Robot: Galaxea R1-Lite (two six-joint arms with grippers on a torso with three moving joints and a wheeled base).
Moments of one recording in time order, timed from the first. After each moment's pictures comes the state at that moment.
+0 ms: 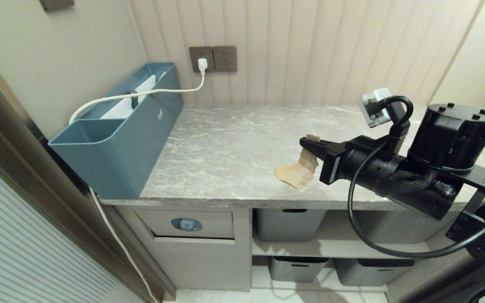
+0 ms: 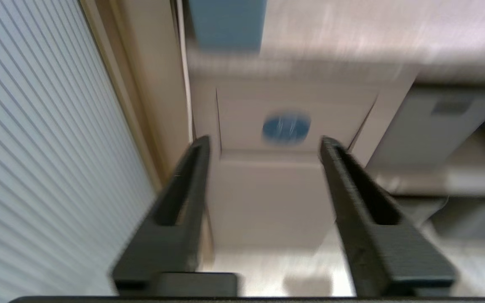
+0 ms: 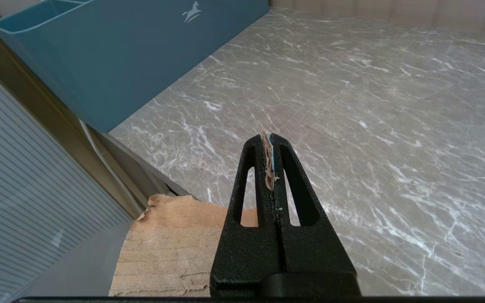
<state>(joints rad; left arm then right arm) 0.00 0.02 -0.11 -0.02 -0.02 -0.02 0.55 1.67 -0.83 -0.89 0.12 0.07</state>
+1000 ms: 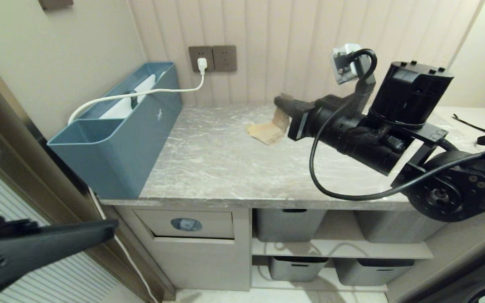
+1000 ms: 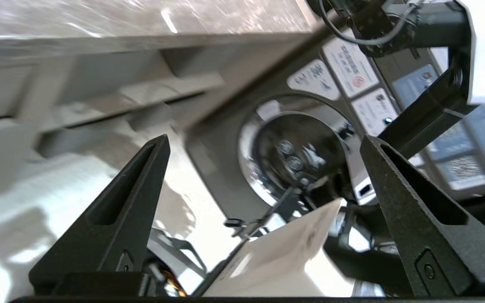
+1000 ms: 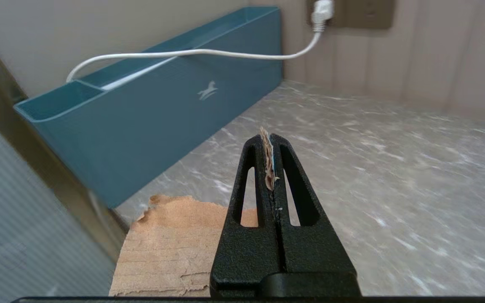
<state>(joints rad) -0.26 1.02 -0.65 -0.17 -0.75 -0.44 0.60 1.83 -1.19 -0.85 0.12 0.07</state>
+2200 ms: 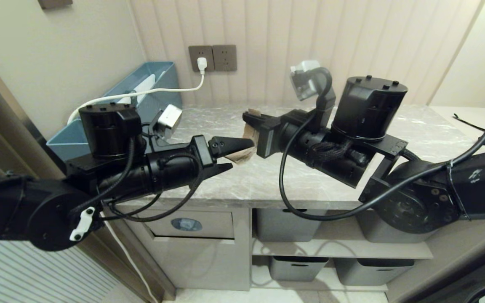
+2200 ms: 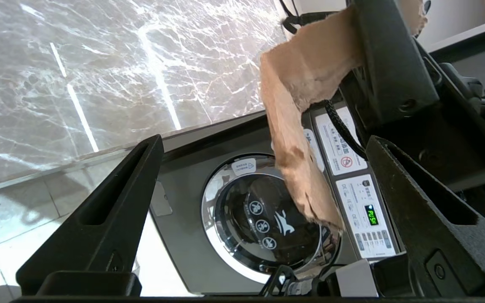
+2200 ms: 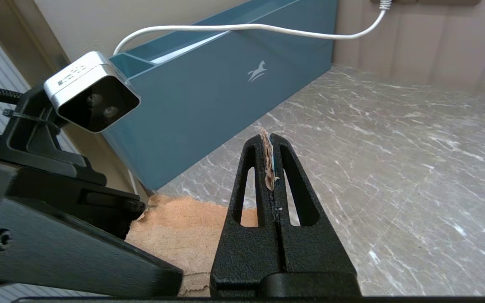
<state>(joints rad) -0.52 1.73 -0.95 -0.71 -0.52 -0.76 0.70 1.90 -1.23 -0.84 0.11 0.05</state>
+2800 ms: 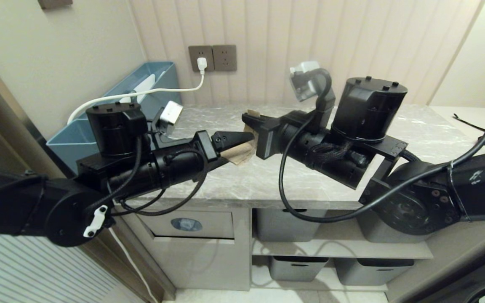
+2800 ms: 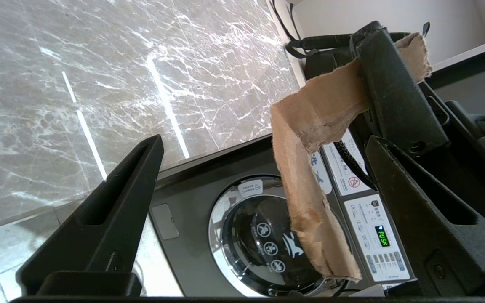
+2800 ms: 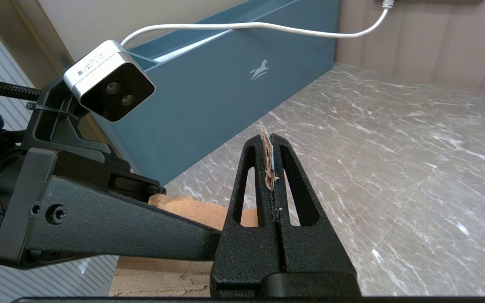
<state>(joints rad) -0.52 1.77 -0.98 -0.79 -0.47 -0.76 0.70 1.90 -1.22 -0.84 0.11 0.05</state>
